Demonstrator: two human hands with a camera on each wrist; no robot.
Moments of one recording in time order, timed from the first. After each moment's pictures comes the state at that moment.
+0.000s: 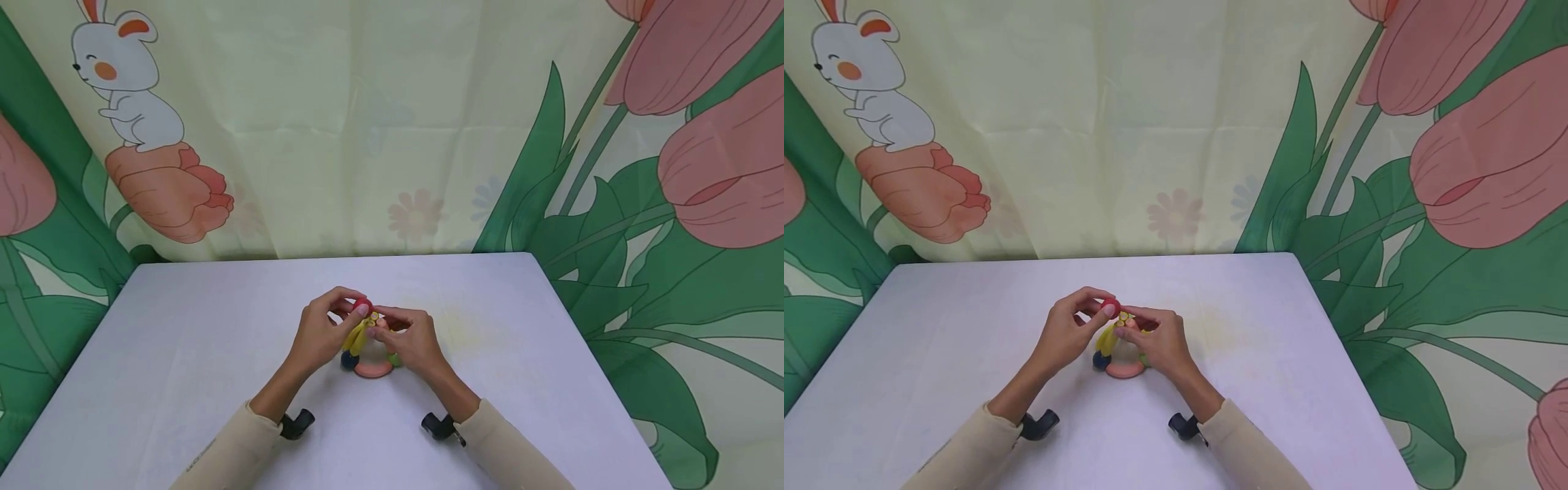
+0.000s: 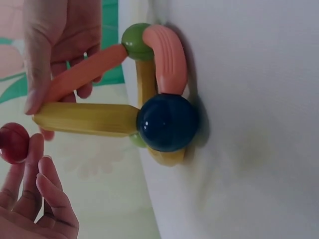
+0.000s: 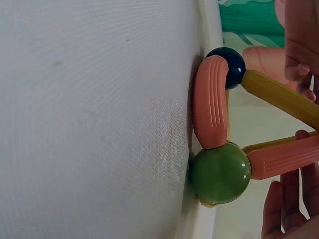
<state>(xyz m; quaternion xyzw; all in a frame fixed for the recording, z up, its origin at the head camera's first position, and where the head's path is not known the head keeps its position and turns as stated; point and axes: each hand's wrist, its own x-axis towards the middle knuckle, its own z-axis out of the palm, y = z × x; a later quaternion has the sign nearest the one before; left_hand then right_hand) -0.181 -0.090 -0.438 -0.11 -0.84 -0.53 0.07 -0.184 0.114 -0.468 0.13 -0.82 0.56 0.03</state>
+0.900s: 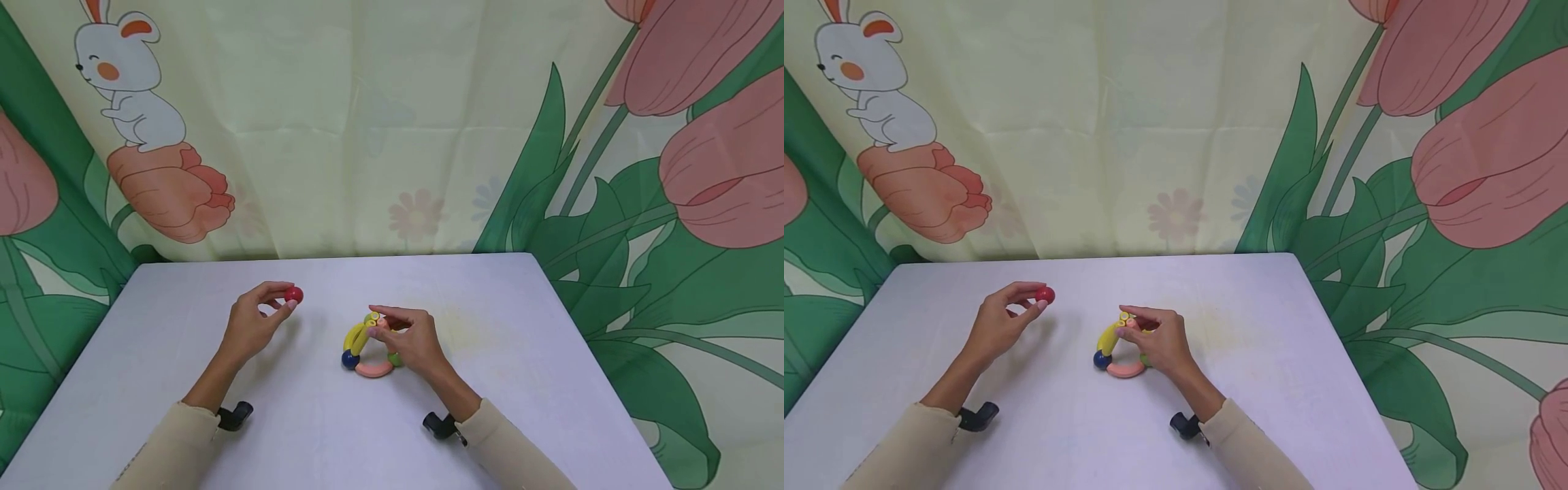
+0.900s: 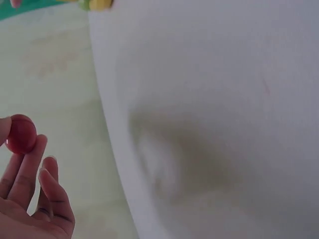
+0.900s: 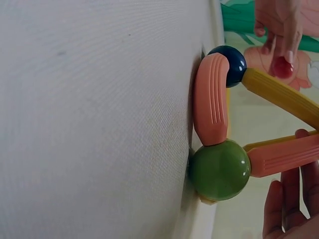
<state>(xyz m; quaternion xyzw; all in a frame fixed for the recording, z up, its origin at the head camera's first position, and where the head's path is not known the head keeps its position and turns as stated) -0.200 -0.201 -0.457 -0.03 -0.89 -0.44 0.10 -0.185 0.114 -0.467 0.13 -0.82 0.56 0.02</state>
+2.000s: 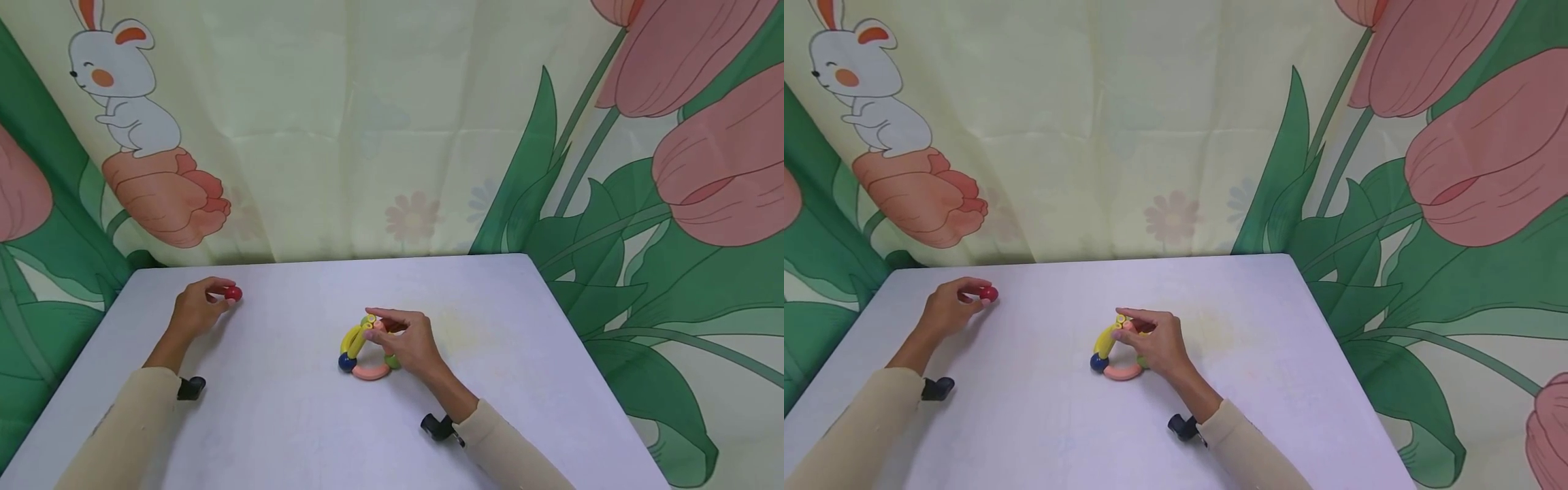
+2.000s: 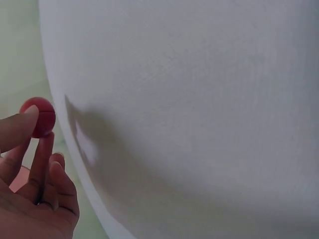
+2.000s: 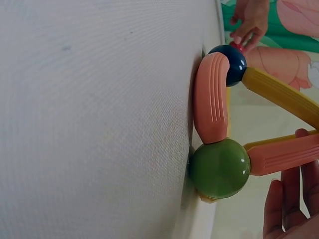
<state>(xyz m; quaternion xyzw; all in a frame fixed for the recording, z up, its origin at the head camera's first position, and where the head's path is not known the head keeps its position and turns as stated) -0.252 -0.308 -0.476 0.07 -0.93 -0.35 0.01 -0.184 0.114 -0.468 0.12 -0.82 0.56 0.02</state>
